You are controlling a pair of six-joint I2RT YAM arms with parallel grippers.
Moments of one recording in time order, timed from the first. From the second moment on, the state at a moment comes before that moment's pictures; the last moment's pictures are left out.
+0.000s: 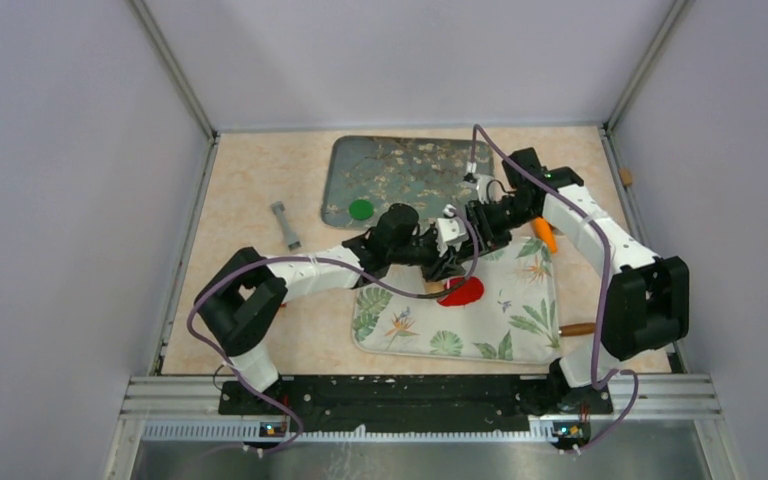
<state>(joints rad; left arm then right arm) -0.85 1.71 1.01 0.30 0.56 0.16 0.31 1.55 1.30 -0.99 -0.73 -0.05</state>
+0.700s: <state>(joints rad) -0.96 2.09 1.28 0.51 0.58 0.07 0.08 1.55 1.25 -1.15 -0.55 -0.33</state>
